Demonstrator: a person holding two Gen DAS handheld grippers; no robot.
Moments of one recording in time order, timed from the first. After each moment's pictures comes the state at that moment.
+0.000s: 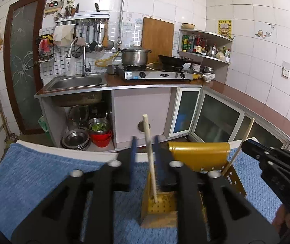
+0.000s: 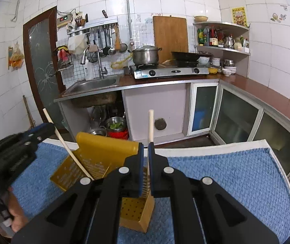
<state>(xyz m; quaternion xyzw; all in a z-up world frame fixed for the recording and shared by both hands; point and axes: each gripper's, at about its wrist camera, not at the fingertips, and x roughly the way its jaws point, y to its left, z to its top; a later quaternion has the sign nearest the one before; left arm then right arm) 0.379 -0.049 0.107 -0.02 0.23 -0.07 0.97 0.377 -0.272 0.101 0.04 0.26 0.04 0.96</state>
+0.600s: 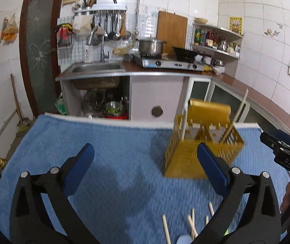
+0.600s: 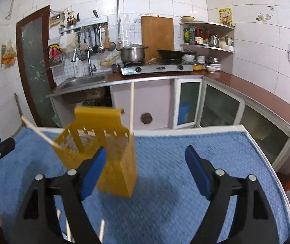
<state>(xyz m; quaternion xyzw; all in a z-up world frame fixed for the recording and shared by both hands) 0.277 0.005 0.092 -0.03 0.28 -0.04 0.96 0.292 -0.287 0.089 0.02 0.26 -0.01 0.96</state>
